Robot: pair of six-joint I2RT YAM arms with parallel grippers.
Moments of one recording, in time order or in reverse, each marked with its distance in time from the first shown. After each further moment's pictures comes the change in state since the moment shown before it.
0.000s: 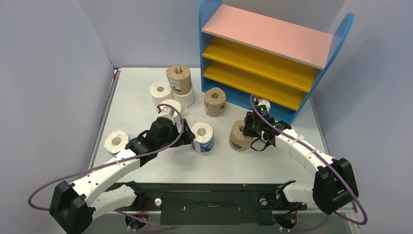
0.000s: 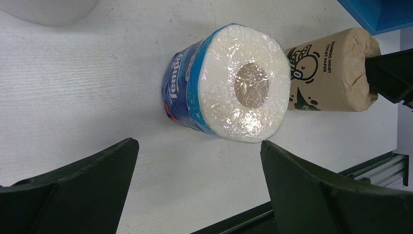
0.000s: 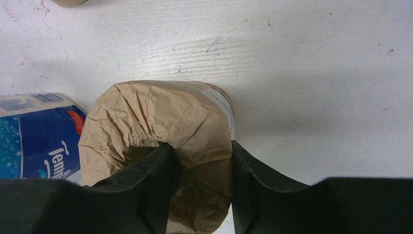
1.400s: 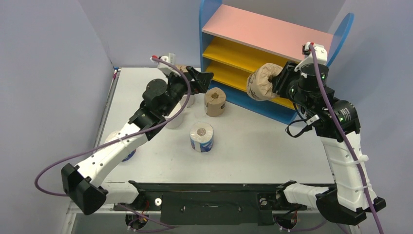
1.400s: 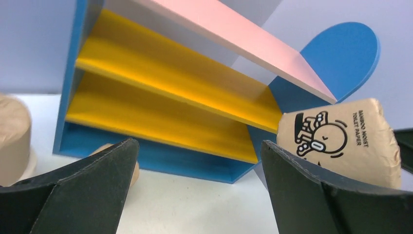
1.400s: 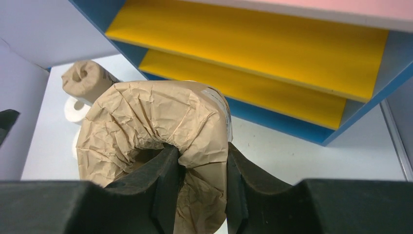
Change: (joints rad) left arm -0.011 0.213 0.503 0.482 -0.058 0.158; right arm -0.004 -0.102 0.982 -0.570 0.177 -0.087
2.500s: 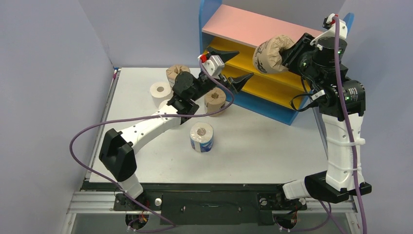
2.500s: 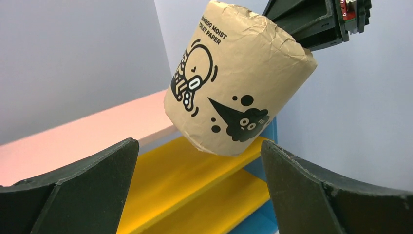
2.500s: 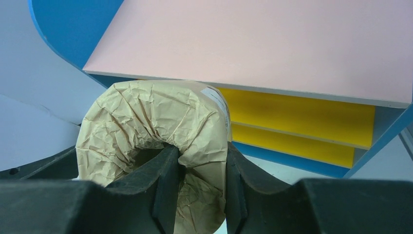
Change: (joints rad) left arm -0.084 0.463 0.285 0.557 0.501 0.555; right arm -0.177 0.237 0.386 -0.011 -0.095 0.061
